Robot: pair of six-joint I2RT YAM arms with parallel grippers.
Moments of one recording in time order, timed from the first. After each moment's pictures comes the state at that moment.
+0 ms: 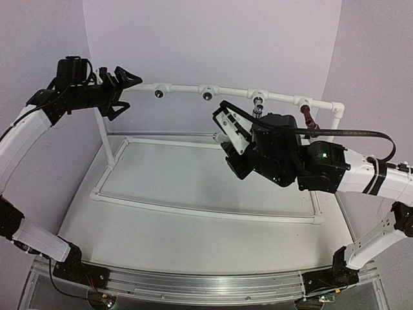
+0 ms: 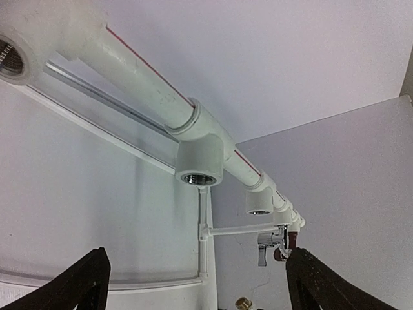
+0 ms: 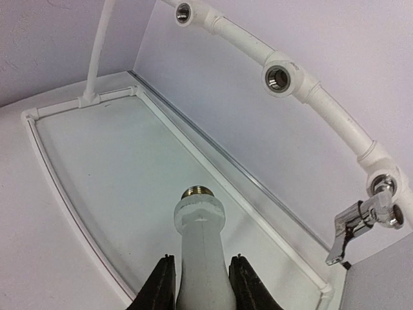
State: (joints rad) left arm -0.37 1.36 1.60 -0.54 0.37 -1.01; right arm 1.21 1.41 1.37 -0.35 0.66 -0.22
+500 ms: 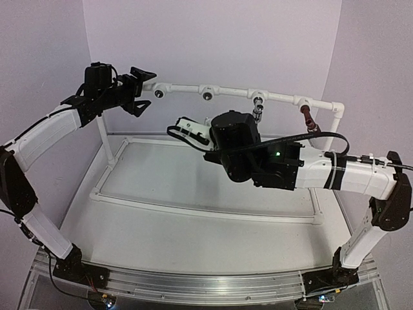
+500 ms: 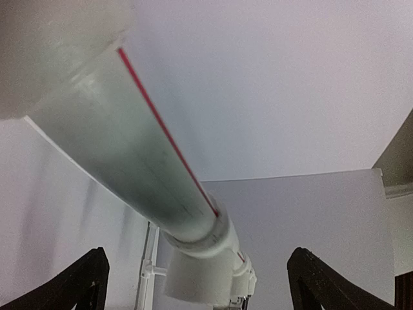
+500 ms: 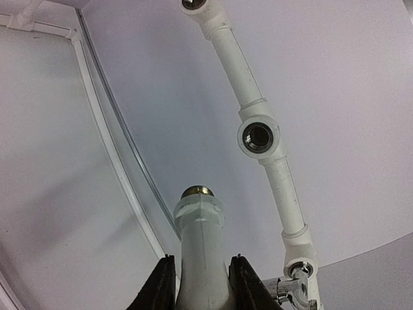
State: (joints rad) left arm -0.39 1.54 1.56 -0.17 0.30 -1.34; right arm 1.21 1.67 1.54 -0.16 0.95 -0.87
